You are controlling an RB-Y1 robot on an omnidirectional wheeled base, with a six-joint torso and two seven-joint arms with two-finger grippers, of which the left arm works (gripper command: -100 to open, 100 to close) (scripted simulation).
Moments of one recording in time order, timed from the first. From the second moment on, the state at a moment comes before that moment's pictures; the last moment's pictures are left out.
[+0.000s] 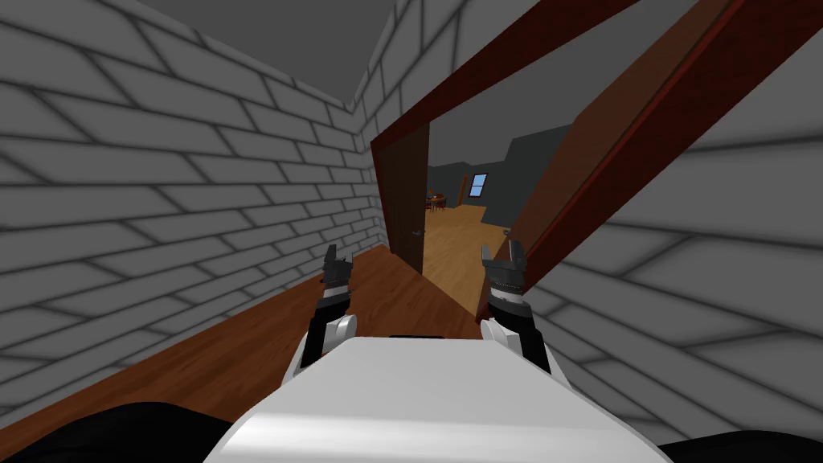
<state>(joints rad) 0.49 -0.04 0.07 -2.23 0.07 -0.42 -0.03</state>
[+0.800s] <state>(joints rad) 0.42 0.01 0.04 -2.06 0.07 -0.46 -0.02</state>
